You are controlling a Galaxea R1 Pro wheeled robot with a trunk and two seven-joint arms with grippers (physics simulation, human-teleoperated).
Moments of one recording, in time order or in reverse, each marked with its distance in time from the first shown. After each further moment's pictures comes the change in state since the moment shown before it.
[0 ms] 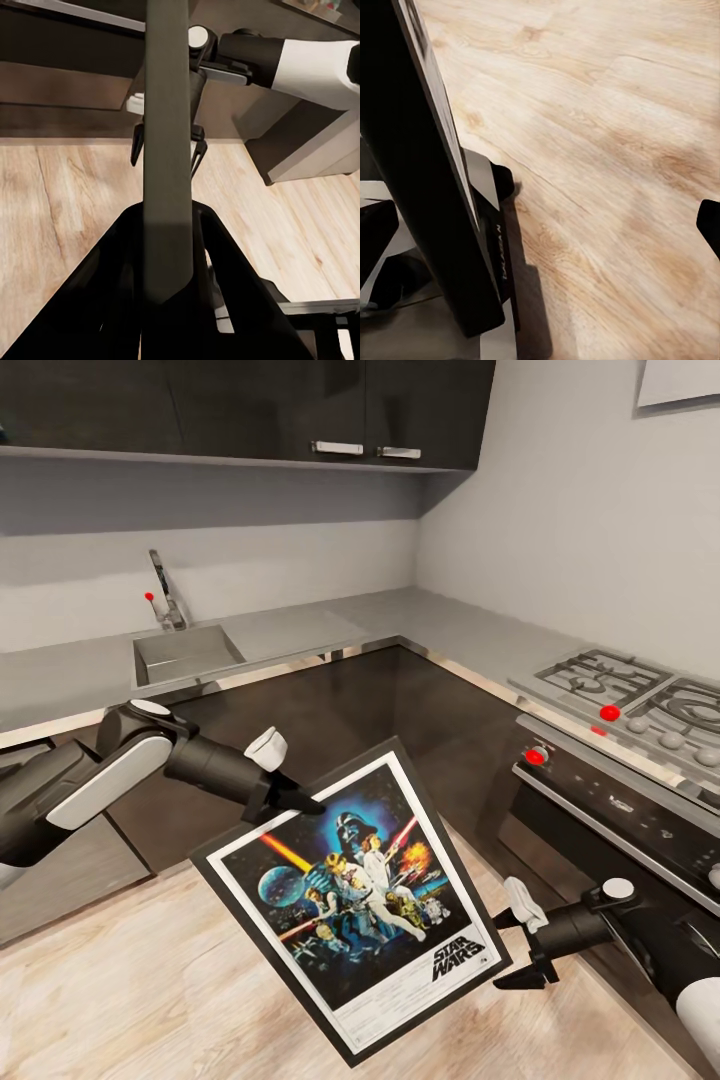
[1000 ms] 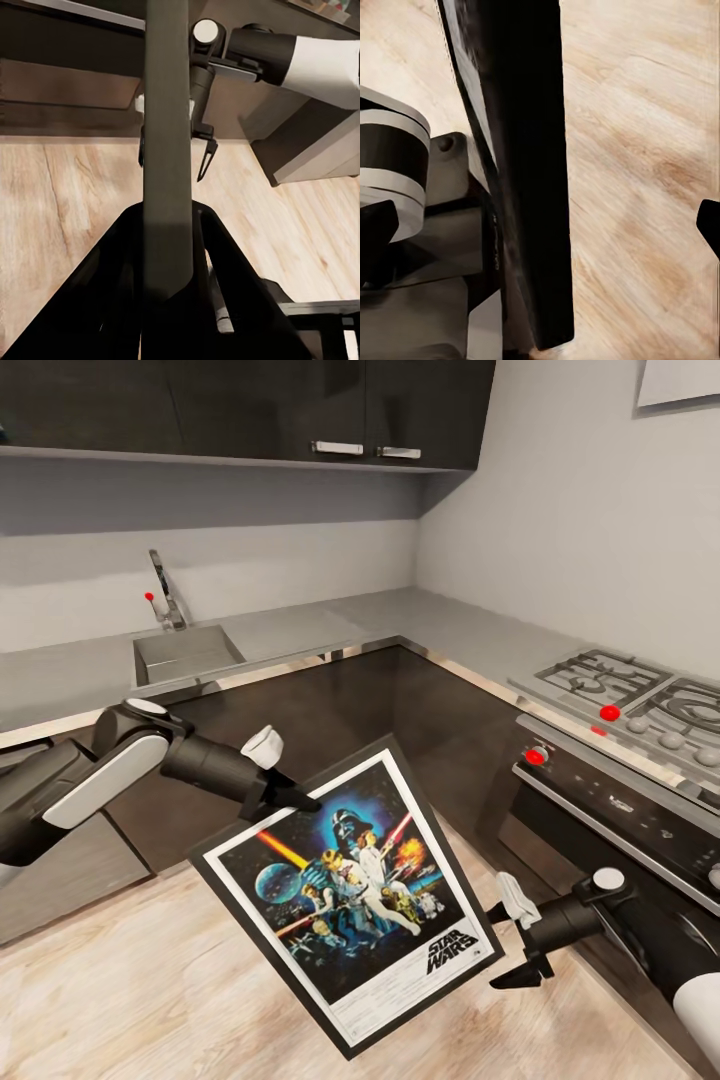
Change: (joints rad) left arm 0.000 0.010 0.006 0.006 -0.007 -0.001 0.000; right arm -0.003 -0.008 0.060 -0.092 -0.005 0.008 0.005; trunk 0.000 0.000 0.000
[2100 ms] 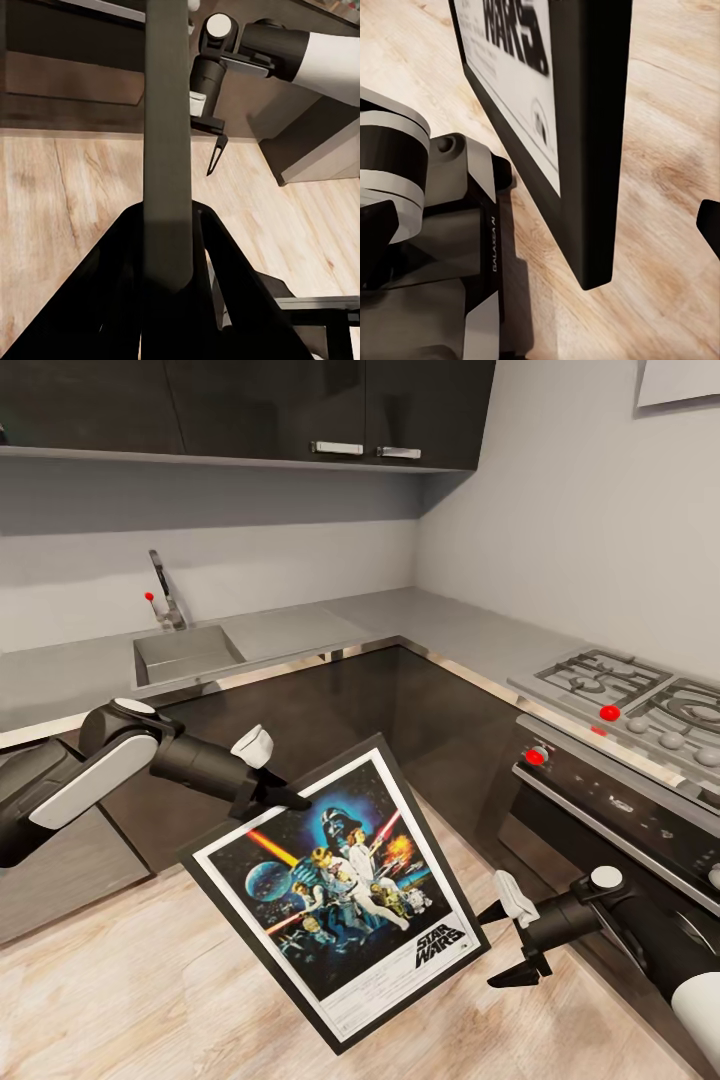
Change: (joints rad) left arm 0.000 0.034 0.002 -0.003 0.001 0.001 0.000; right arm 0.000 0.003 0.003 -0.015 -0.001 0.000 0.000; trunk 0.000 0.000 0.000
